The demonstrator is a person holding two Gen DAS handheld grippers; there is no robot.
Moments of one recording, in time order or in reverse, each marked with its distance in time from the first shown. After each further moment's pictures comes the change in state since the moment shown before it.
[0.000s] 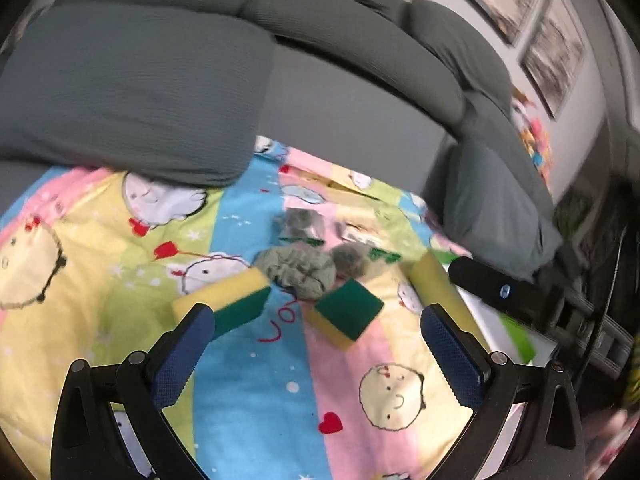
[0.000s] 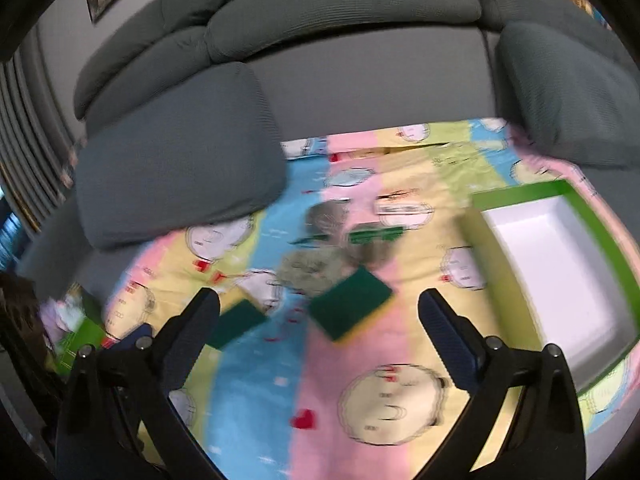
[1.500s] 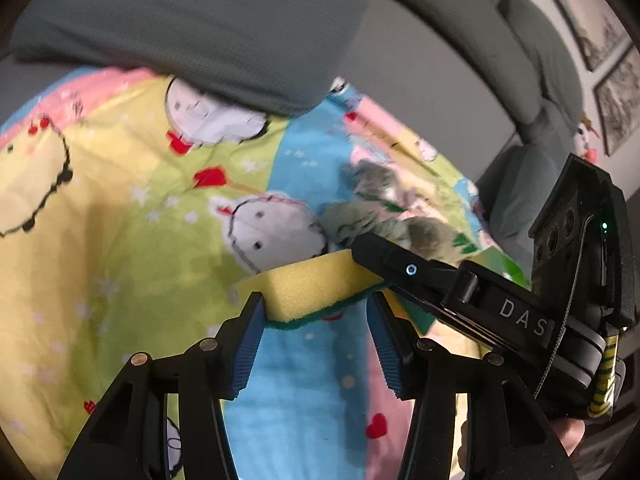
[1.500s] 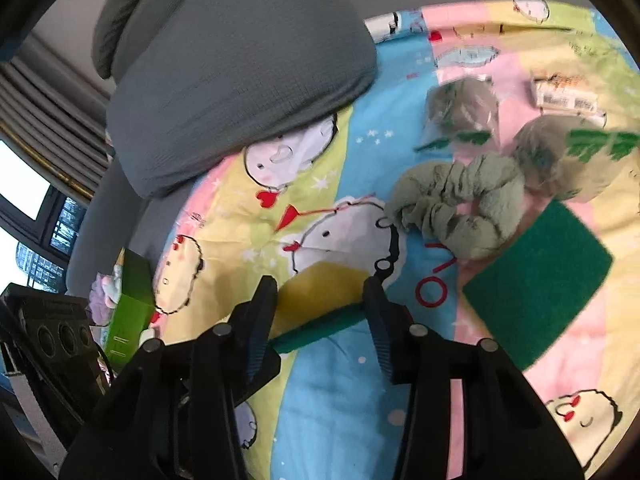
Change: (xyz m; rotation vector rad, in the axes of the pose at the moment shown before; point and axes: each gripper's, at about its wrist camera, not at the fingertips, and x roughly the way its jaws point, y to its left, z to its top) left arm 0.047 0.054 -0.003 -0.185 0.161 0.058; right arm 0.146 0.042 -0.015 0.064 0.342 0.315
